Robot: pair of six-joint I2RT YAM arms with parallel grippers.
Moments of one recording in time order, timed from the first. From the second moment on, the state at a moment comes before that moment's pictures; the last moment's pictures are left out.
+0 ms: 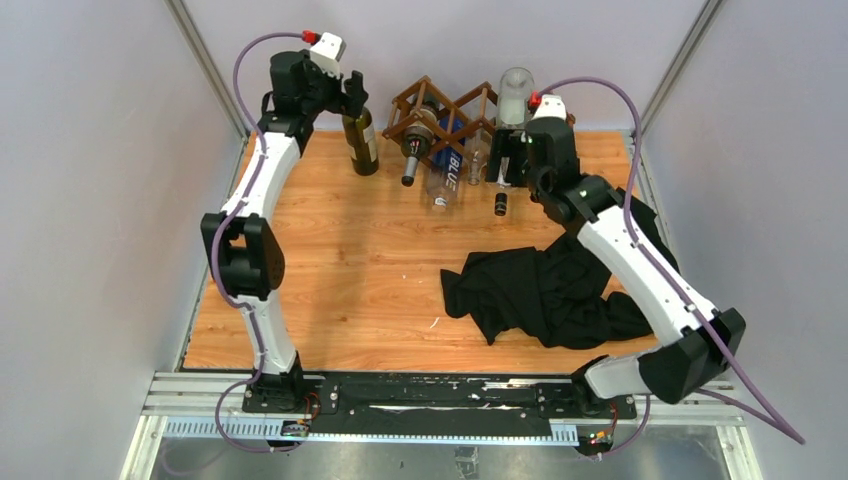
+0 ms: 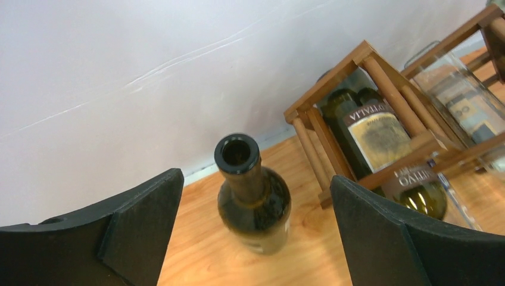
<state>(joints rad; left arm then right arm) -0.09 1.98 1.90 -0.08 0.35 0.15 0.54 1.33 1.40 -0.47 0.32 0.30</state>
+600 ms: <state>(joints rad) 0.04 1.49 1.59 -0.57 0.43 0.25 0.37 1.71 1.65 -0.59 0.18 0.36</state>
